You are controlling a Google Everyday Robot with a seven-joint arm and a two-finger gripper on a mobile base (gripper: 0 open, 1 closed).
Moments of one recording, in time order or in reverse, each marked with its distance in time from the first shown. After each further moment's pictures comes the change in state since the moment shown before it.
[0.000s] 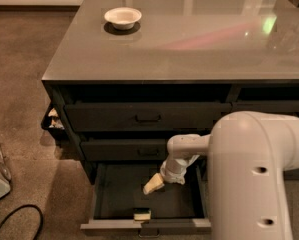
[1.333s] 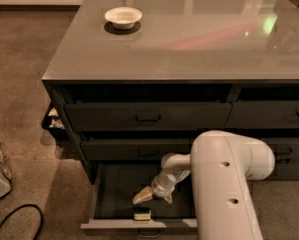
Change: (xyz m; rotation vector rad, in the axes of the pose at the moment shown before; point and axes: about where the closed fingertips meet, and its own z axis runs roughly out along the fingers) arm -0.009 0.008 0.132 -0.175 0.049 0.180
